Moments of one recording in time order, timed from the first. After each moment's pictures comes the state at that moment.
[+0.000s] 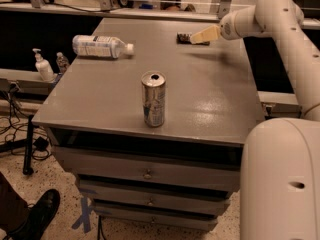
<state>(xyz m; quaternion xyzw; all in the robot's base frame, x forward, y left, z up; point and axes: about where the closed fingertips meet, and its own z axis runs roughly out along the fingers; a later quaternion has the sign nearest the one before) 0.874 -0.197 0.872 -0.27 0.82 0.13 0.49</state>
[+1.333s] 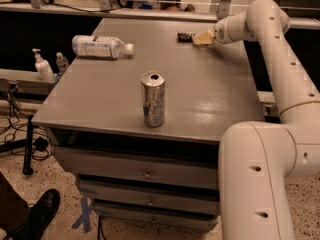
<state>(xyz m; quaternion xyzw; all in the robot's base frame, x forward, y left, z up) 0.903 -0.193 0.838 -0.27 0.82 0.13 0.48</state>
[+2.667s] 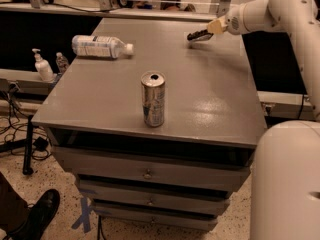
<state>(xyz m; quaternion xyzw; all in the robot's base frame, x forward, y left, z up) 0.848 -0.192 0.903 -0.30 0.80 0.16 0.49</state>
